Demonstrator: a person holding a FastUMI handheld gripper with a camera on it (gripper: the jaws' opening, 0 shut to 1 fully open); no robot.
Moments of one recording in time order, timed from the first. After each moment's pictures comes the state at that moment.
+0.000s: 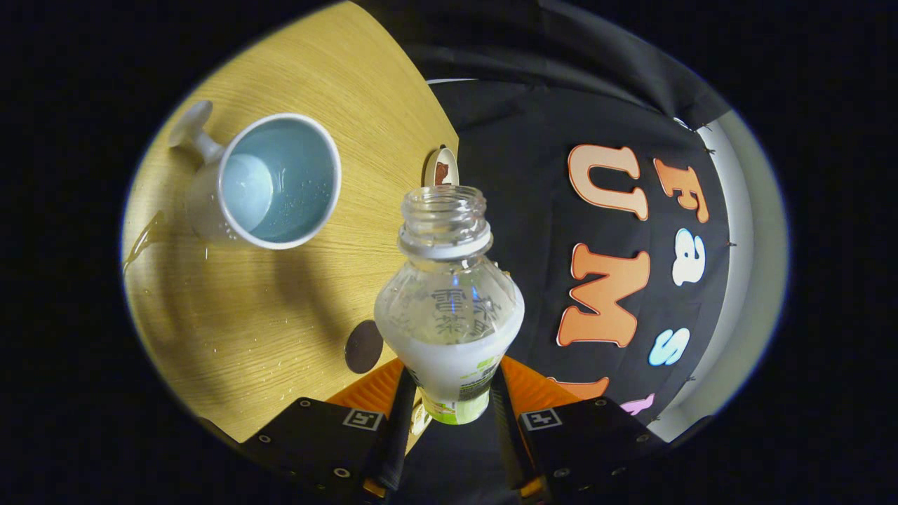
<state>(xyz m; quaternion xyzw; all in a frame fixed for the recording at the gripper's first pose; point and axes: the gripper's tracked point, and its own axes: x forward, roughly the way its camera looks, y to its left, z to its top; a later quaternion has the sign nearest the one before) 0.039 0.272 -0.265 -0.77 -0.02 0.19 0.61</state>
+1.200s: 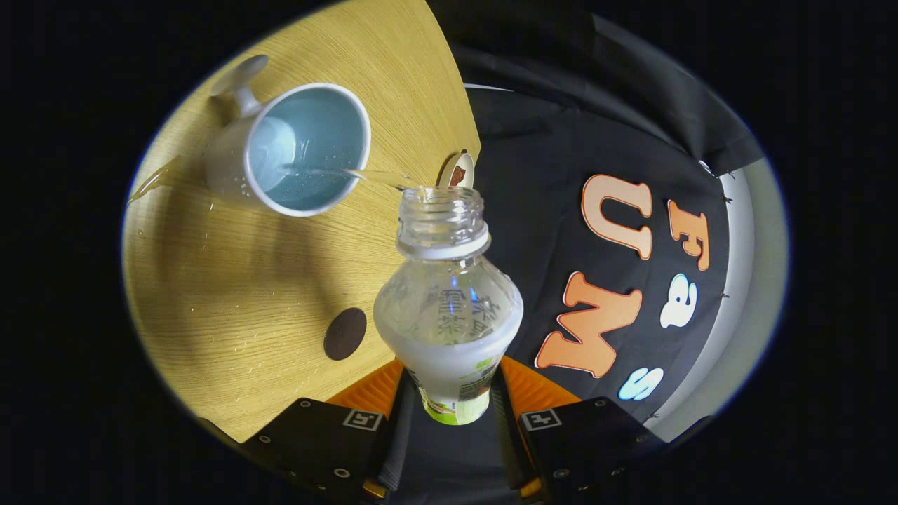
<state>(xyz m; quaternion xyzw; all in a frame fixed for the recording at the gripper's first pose) 0.042 0.278 -0.256 -0.81 -0.05 0.20 0.55</state>
